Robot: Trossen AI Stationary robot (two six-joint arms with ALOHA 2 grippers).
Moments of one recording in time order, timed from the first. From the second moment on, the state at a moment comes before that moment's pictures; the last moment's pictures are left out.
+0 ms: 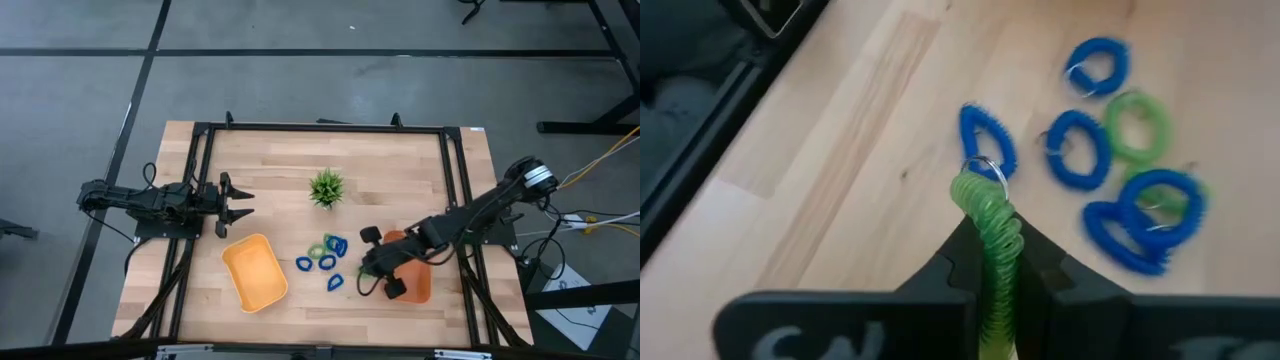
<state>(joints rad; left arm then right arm) -0.11 0.04 0.01 0.05 -0.21 -0.08 0.46 1.45 0.92 -0.30 0.08 0.02</state>
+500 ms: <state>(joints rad) -0.11 0.04 0.01 0.05 -0.21 -0.08 0.53 1.30 0.82 -0.22 0.23 0.05</state>
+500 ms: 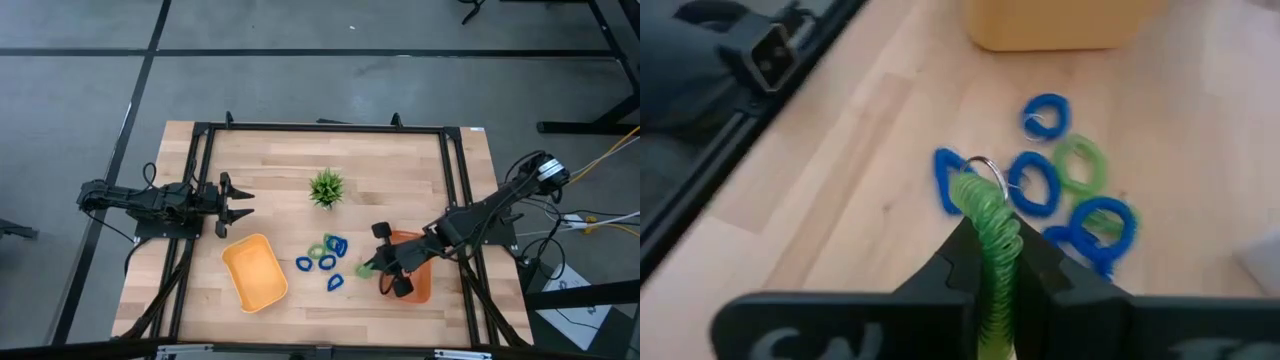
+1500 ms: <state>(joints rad) -0.11 0.04 0.01 0.05 -0.21 -0.08 0.80 1.15 0.78 -0.61 0.67 0.68</state>
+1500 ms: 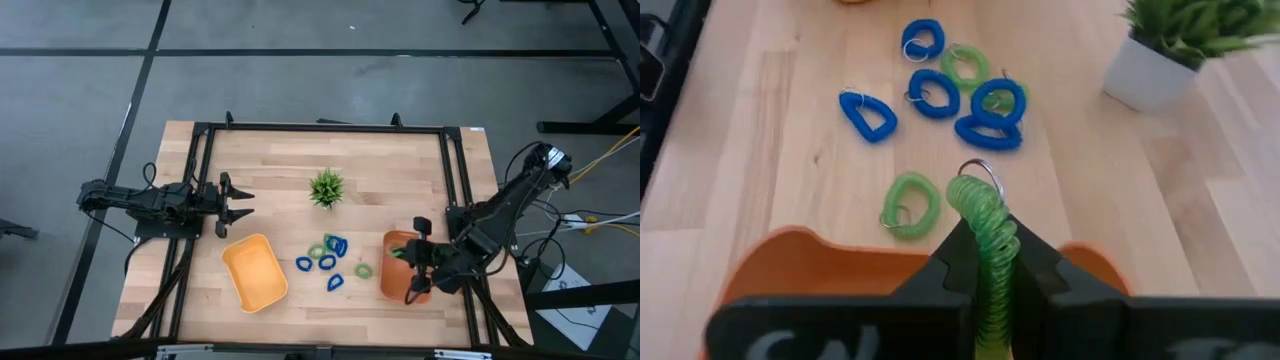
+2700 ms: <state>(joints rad) -0.11 0.04 0.01 0.05 -0.21 -0.08 0.84 1.15 0.73 -0.80 0.58 1.06</state>
